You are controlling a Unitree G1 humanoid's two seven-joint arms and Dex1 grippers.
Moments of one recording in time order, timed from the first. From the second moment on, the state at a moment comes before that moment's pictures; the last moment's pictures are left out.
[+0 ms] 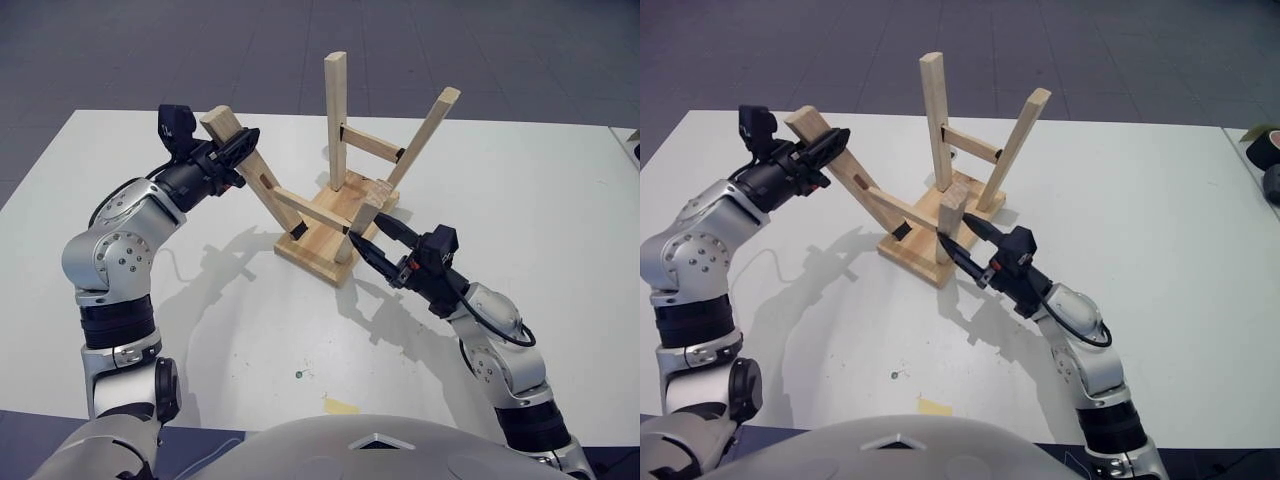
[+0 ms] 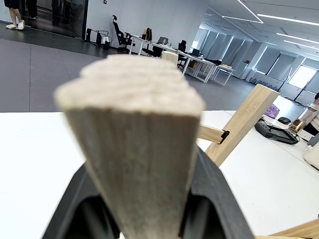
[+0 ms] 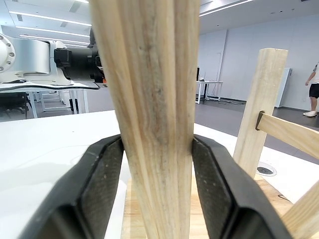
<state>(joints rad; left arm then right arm) -0.42 0.41 0.24 -0.17 -0.71 0.79 -0.41 0.11 -0.34 0.20 -0.35 0.42 0.04 0.60</state>
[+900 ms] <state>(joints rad) -0.34 0.45 0.11 -0.29 -0.63 0.67 -0.43 0.11 -0.34 0.20 -0.35 0.41 0.04 0.60</state>
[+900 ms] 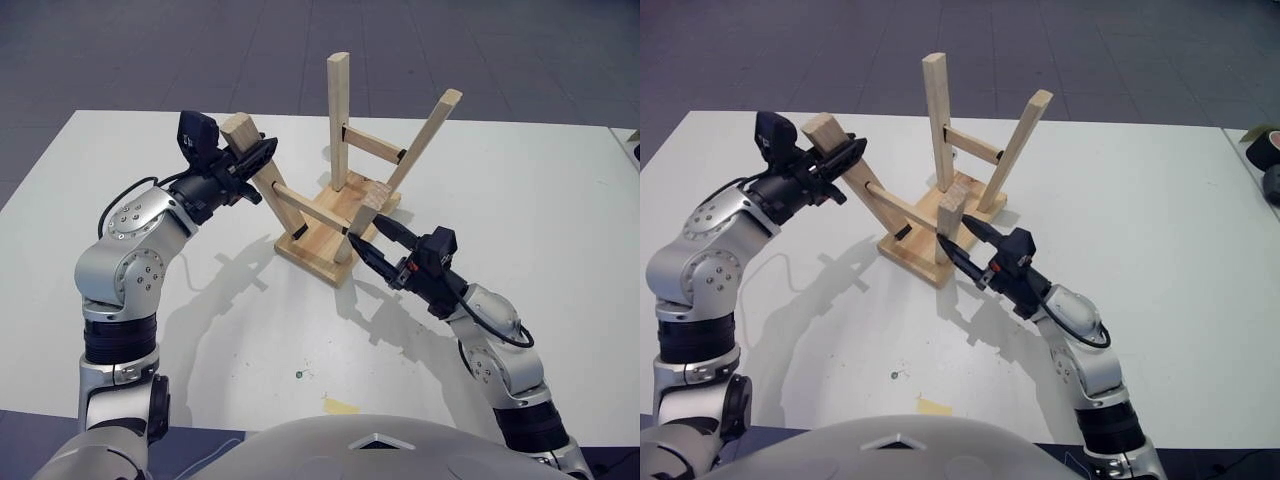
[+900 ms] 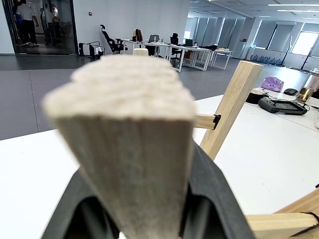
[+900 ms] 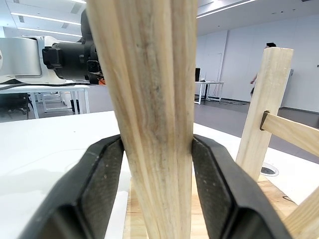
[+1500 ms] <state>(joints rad) -0.27 0.45 0.02 -0.35 -0.55 0.55 -0.38 0.07 -0.39 0.19 -0.45 0.36 0.23 0.56</state>
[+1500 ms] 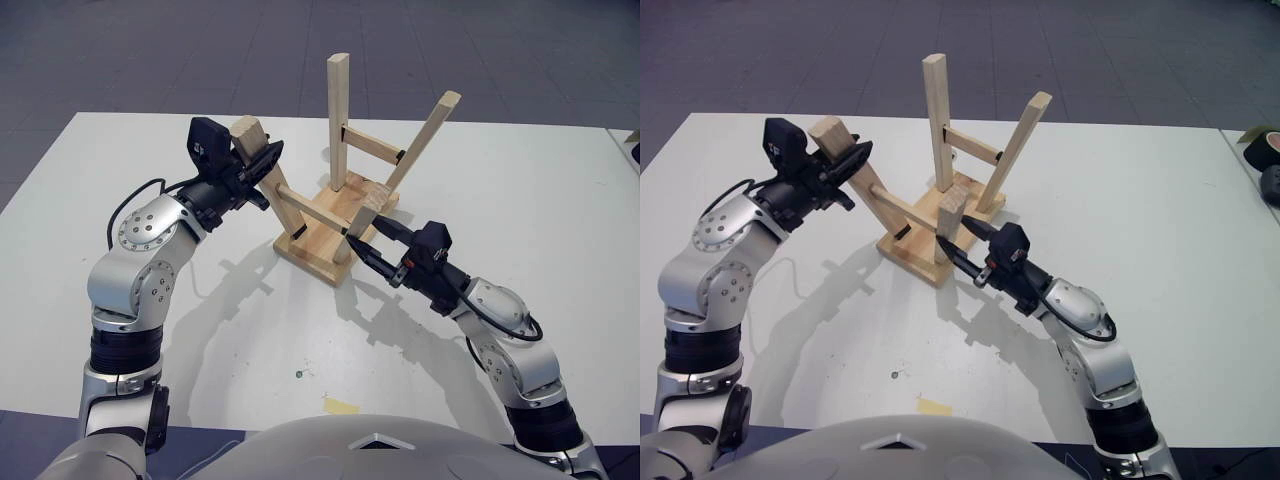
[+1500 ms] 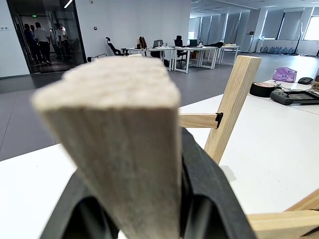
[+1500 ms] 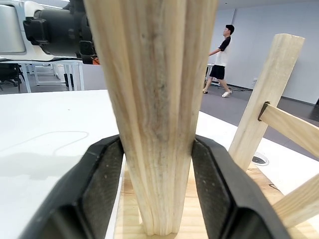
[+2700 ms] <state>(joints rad) -0.48 0.40 0.09 -0.44 -0.77 0.80 -0.28 -0.13 -0.26 -0.17 -0.48 1.08 0.59 0.40</state>
